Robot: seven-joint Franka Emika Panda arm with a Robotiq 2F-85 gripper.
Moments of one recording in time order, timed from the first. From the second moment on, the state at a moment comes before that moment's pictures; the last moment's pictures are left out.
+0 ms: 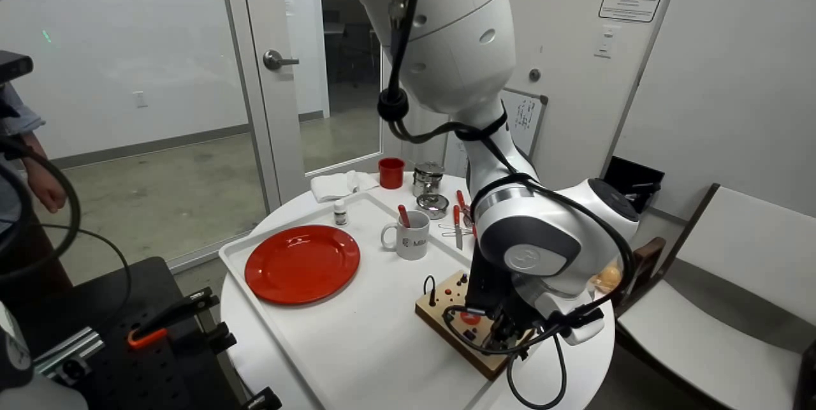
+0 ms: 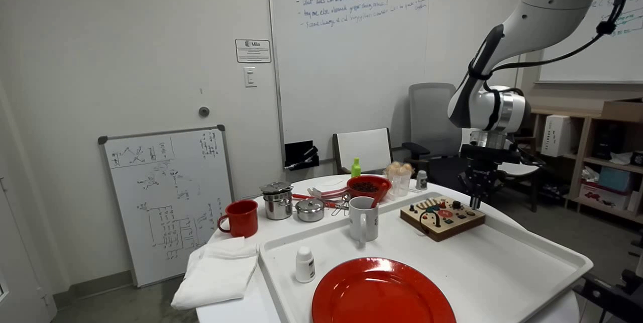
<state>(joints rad) -0.30 0.93 -0.15 -1.74 0.47 2.44 0.25</state>
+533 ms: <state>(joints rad) -0.30 0.93 -0.14 -1.74 0.47 2.44 0.26</state>
